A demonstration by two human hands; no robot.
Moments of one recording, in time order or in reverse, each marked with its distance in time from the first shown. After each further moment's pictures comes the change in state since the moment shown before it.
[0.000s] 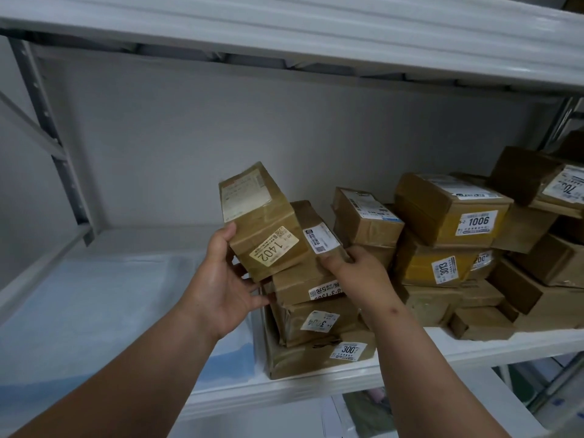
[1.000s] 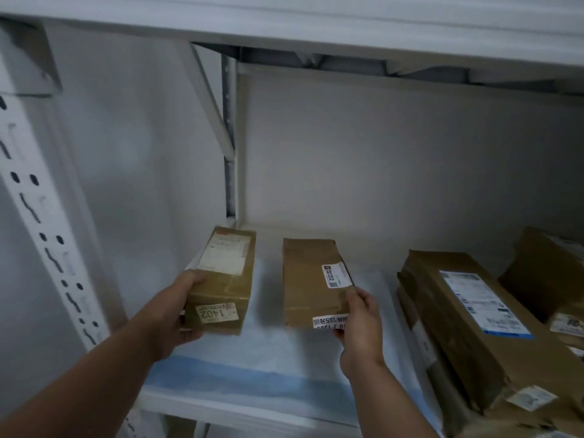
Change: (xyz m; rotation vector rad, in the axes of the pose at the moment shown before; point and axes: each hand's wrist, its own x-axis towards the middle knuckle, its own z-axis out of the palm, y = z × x) left_hand -0.085 0.153 -0.266 0.420 0.707 -0.002; right_hand -0.038 -0.058 0.270 0.742 -0.083 0.188
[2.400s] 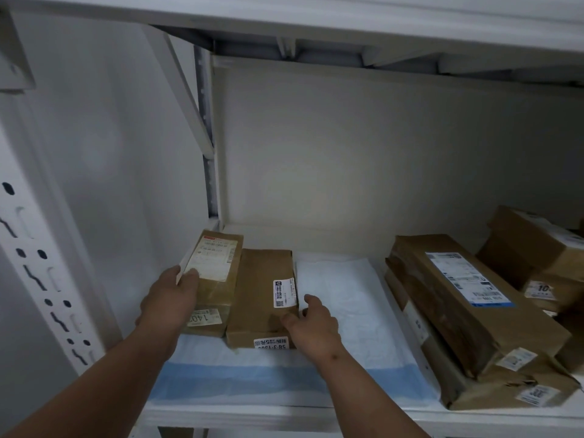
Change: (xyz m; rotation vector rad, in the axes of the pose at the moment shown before) left_hand 0.024 0.000 0.001 0.460 0.247 0.336; right_hand -0.012 0.038 0.035 -0.967 -0.217 -0.043
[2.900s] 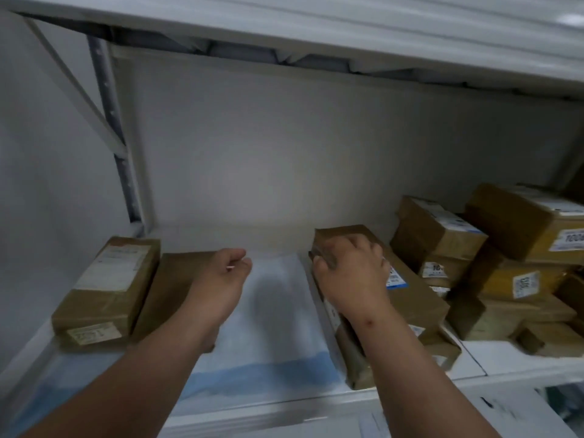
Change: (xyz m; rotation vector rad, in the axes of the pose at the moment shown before) left_hand -0.101 0.101 0.126 -0.139 -0.393 0.280; right_hand -0.033 0.025 -0.191 -0.435 0.550 -0.230
